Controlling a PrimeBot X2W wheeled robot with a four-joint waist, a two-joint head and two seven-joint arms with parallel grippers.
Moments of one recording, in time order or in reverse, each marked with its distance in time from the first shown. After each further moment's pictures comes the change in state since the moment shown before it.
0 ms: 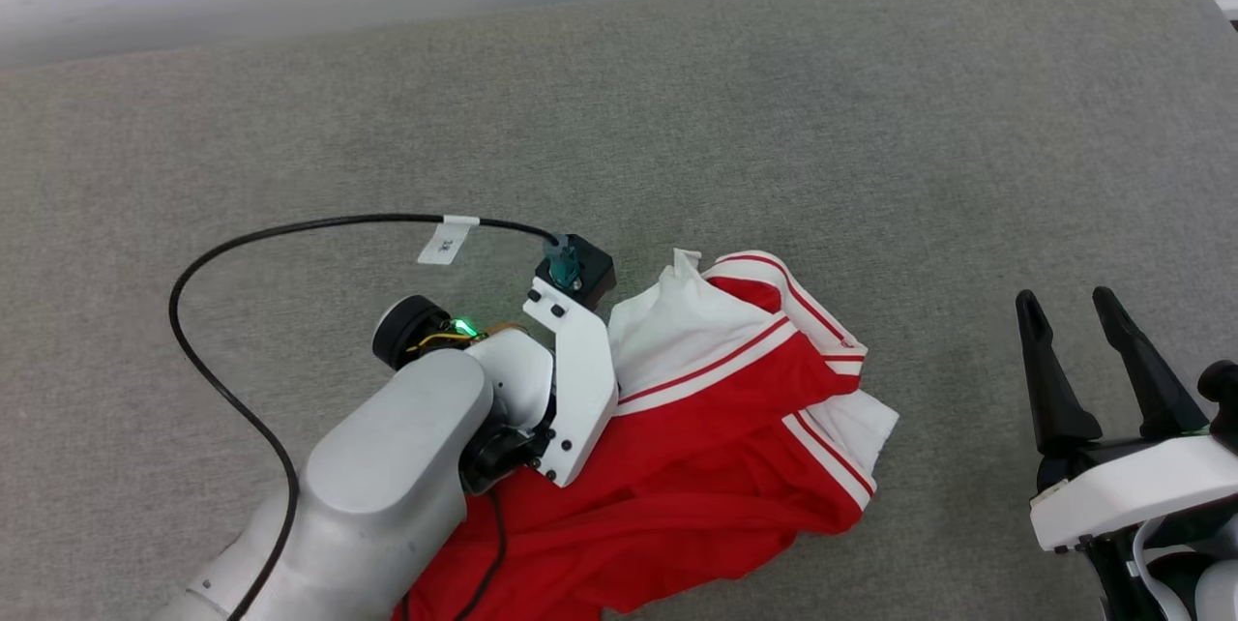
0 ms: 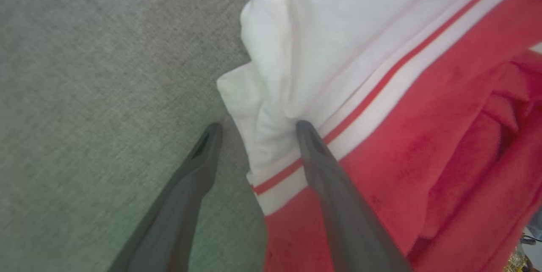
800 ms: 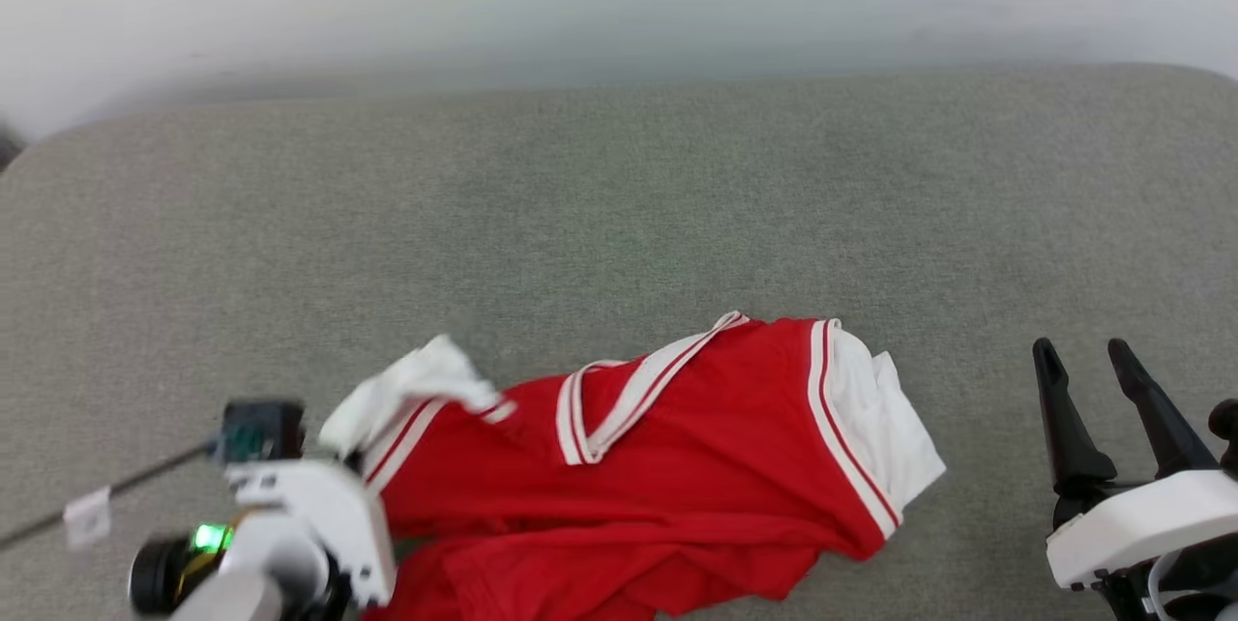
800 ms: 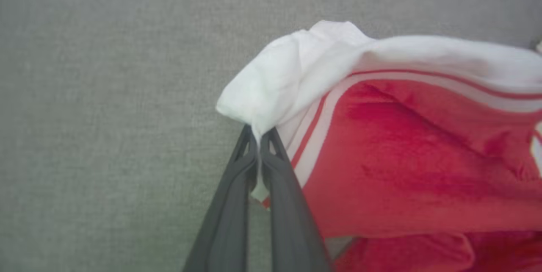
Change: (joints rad) left arm 0.437 0.234 0.309 -0.271 -0.084 0.383 -0.432; right arm 0.060 0.016 -0.048 0.007 0.002 0.000 0.041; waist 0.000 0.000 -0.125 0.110
